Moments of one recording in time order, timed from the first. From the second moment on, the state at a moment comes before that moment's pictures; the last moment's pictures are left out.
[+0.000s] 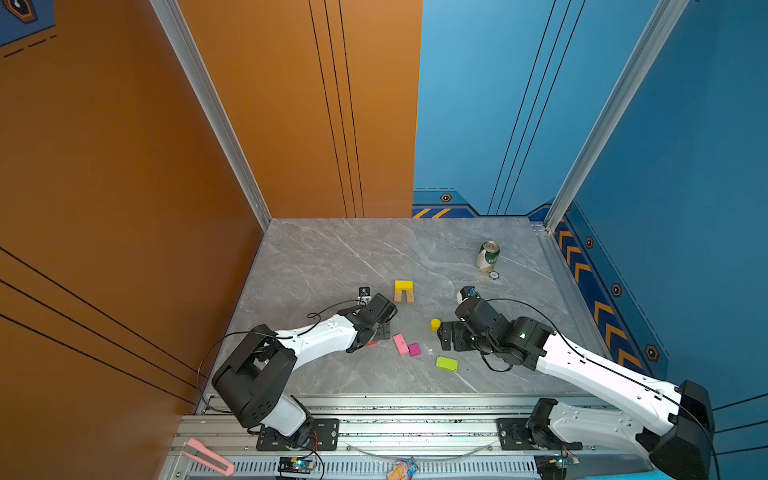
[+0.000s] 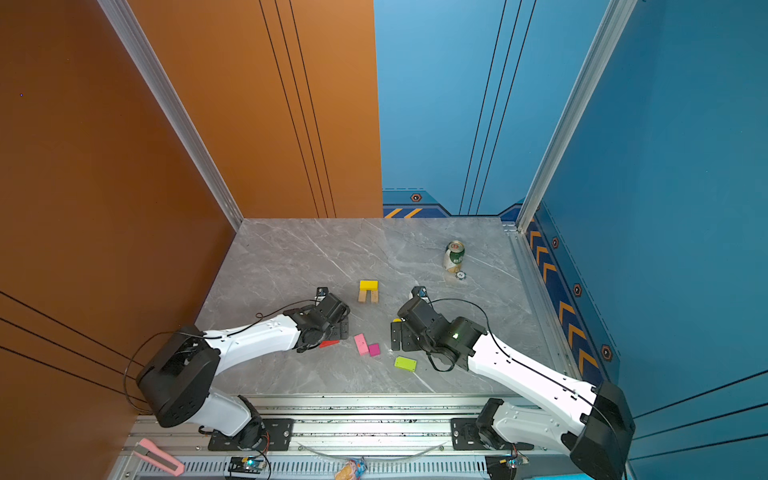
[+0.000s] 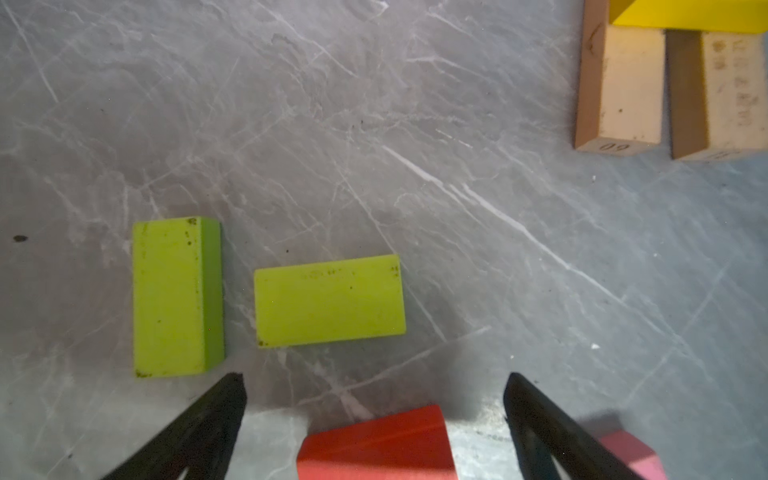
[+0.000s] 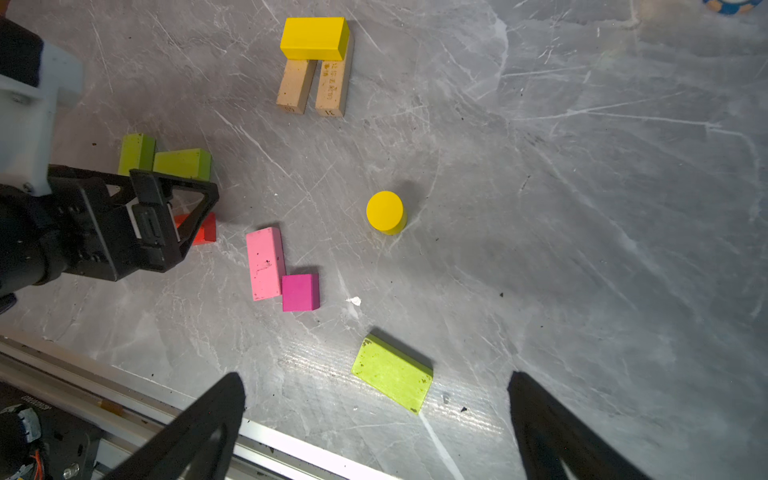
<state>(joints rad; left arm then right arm) -0.69 1.53 0.80 -0.43 -0.38 -0.71 0.87 1.12 0.90 -0.75 0.20 0.69</state>
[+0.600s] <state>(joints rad) -0.61 1.62 0.80 -0.35 -0.34 -0.75 0.78 1.15 0.90 -0.73 0.14 0.64</state>
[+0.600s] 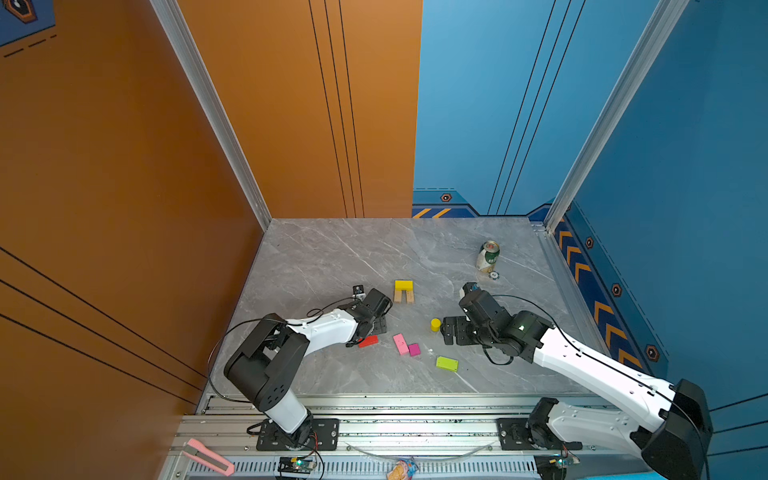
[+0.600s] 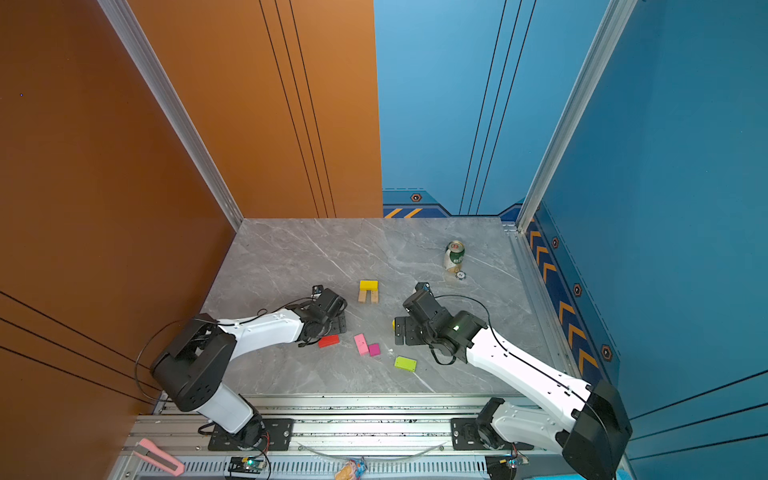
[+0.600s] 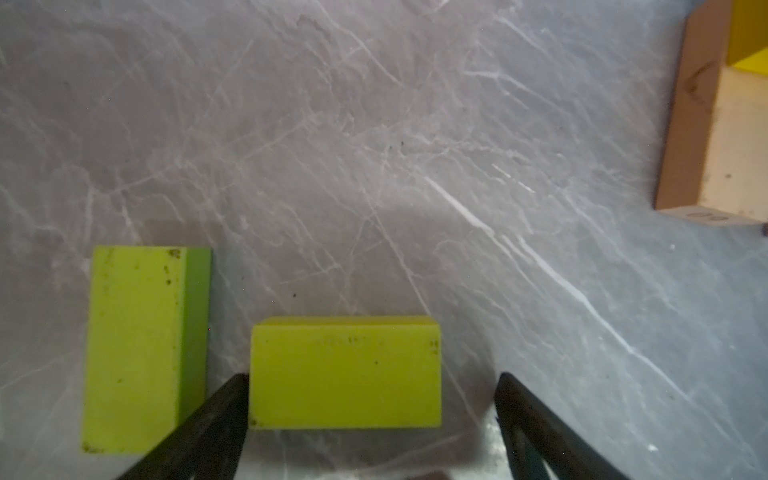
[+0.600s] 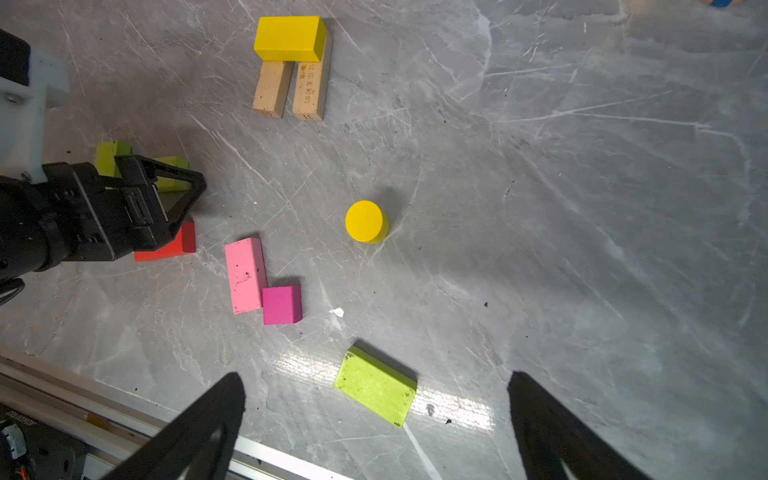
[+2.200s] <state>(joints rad) -0.71 1.68 1.03 -0.45 -0.34 -0.75 0.67 1.12 0.88 -0.71 0.09 0.60</state>
